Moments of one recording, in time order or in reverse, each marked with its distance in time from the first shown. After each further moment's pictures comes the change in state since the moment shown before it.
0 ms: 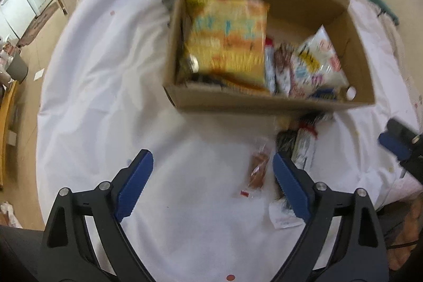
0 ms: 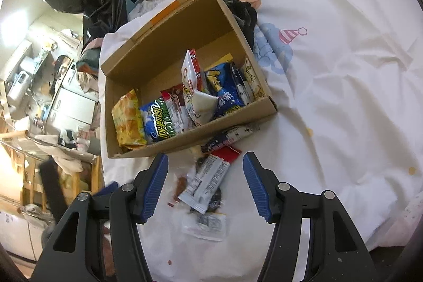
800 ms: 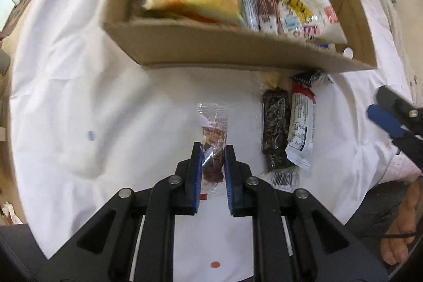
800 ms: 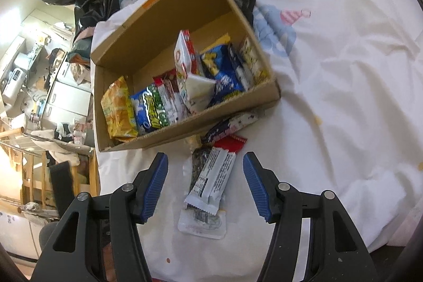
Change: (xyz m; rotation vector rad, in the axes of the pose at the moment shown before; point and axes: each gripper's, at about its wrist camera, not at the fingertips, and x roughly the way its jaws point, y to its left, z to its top) left arm 0.019 -0.015 -0.021 0.028 0.169 -0.070; right arm 0.025 0.000 -0.002 0.020 0.091 -0.021
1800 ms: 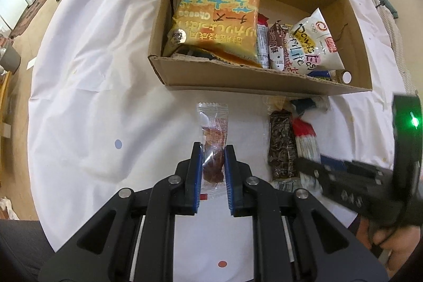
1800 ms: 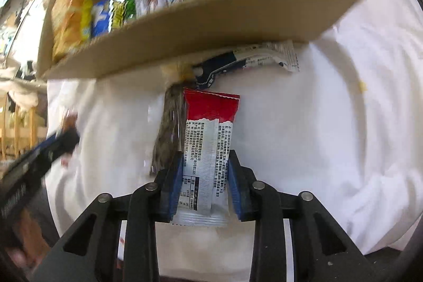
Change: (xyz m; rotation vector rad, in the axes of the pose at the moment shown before) left arm -0.021 0.015 0.010 -0.038 -0.084 0.029; right arm 0.079 0.021 -0.034 -0.190 0.298 -0.224
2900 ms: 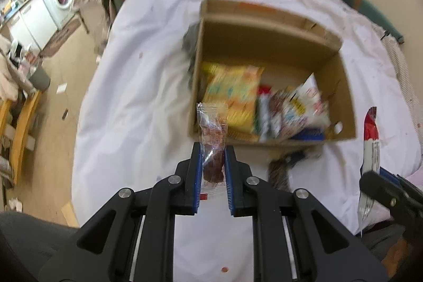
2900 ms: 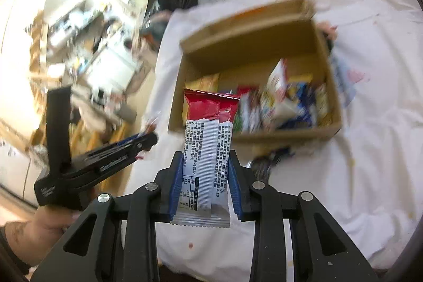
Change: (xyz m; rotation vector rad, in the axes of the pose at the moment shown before) left arm -0.097 -0.022 0.028 -0.013 -0.258 0.129; right arm -0.147 0.011 -0.013 -0.151 -0.443 0.337
